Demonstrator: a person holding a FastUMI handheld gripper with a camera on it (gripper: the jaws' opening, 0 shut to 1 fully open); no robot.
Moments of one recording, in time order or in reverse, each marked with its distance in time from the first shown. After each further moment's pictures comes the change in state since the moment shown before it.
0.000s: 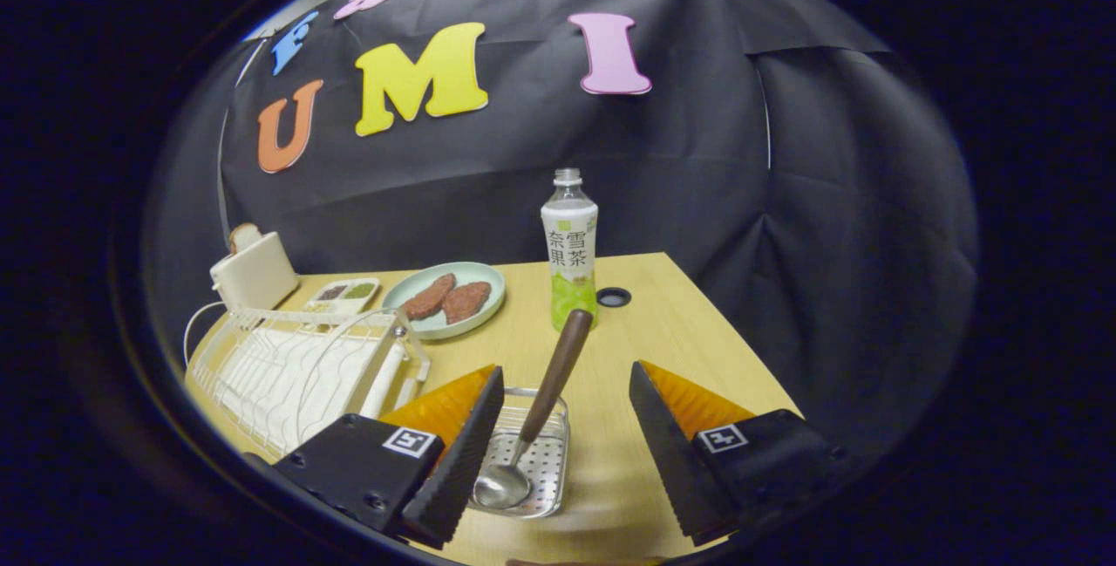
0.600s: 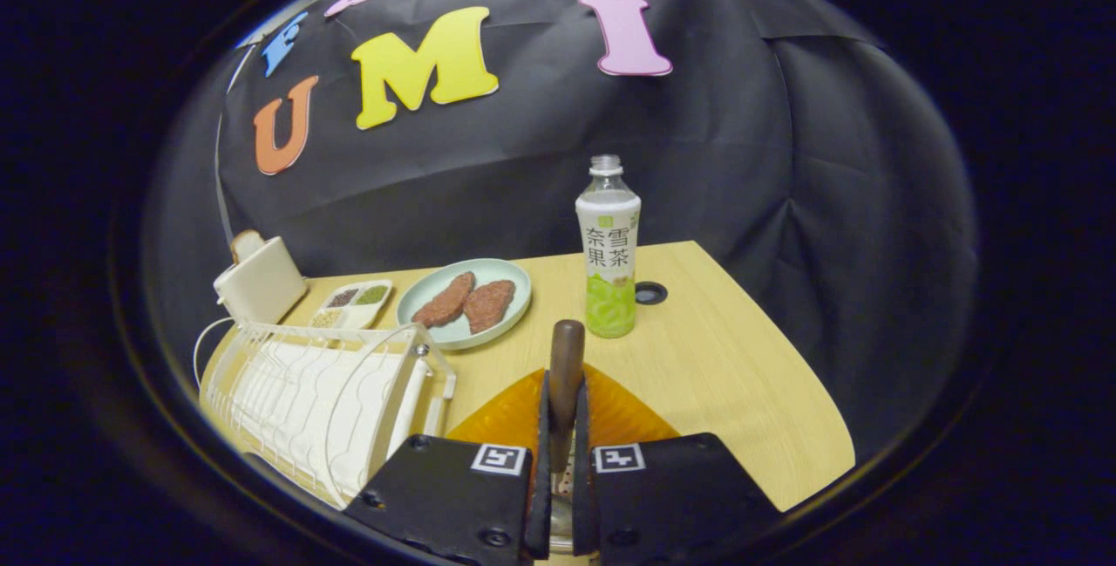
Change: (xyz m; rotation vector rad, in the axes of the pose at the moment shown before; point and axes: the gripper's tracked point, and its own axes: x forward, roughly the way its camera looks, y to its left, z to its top) arm 0.012 0.039 0.011 0.027 0.050 0.033
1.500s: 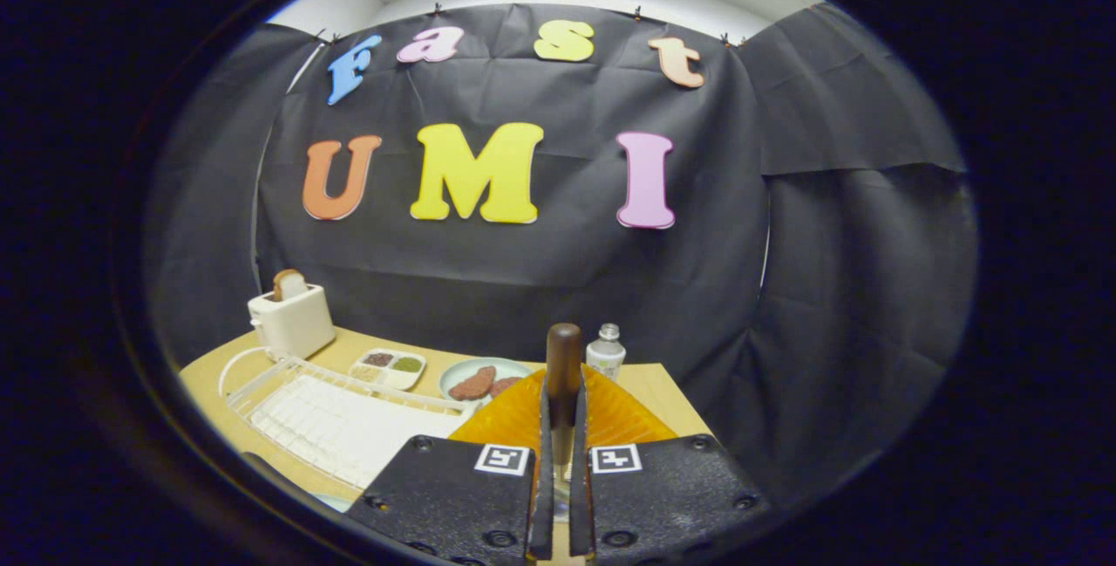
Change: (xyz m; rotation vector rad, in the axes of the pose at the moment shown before) arm -0.190 0.057 0.071 -0.155 -0.366 -0.027
